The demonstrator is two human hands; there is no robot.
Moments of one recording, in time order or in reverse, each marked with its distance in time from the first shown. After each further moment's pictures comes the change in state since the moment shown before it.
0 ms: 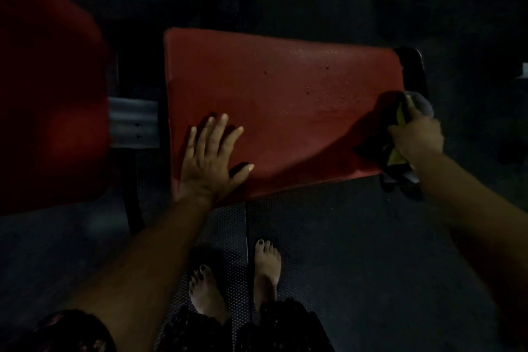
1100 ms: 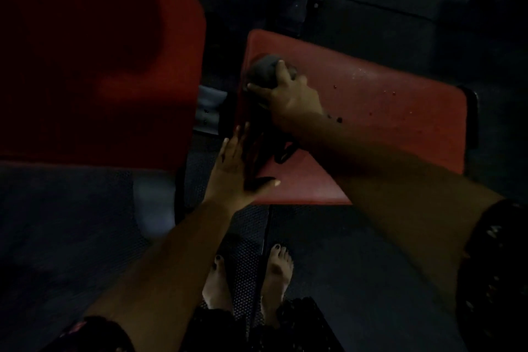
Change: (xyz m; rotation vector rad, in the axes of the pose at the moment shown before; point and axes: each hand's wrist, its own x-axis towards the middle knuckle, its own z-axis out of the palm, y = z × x) left_hand -0.038 -0.034 -0.033 -0.115 -0.334 -0.244; right_hand -0.123 -0.285 0.078 -0.573 -0.123 -1.060
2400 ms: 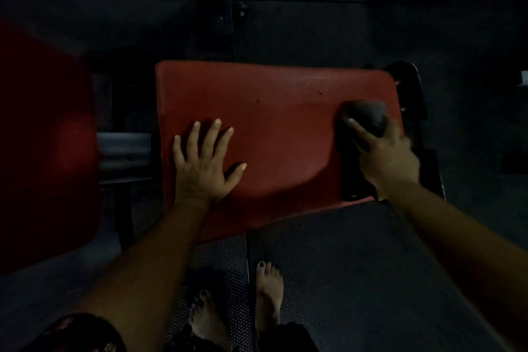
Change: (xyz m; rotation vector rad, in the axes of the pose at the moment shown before) left_hand 0.087 0.046 0.008 0.241 0.310 0.137; right_hand -0.171 0.205 0.090 0.161 0.105 0.677
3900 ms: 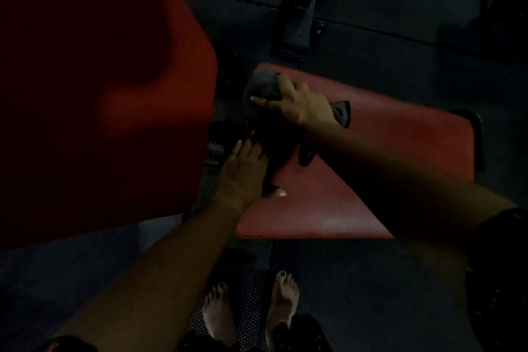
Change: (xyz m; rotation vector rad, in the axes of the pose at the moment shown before) left_hand -0.020 -0.058 -0.041 -0.131 -0.444 -0.106; right_hand 0.056 -0.298 -0.060 -0.158 -0.073 -0.747
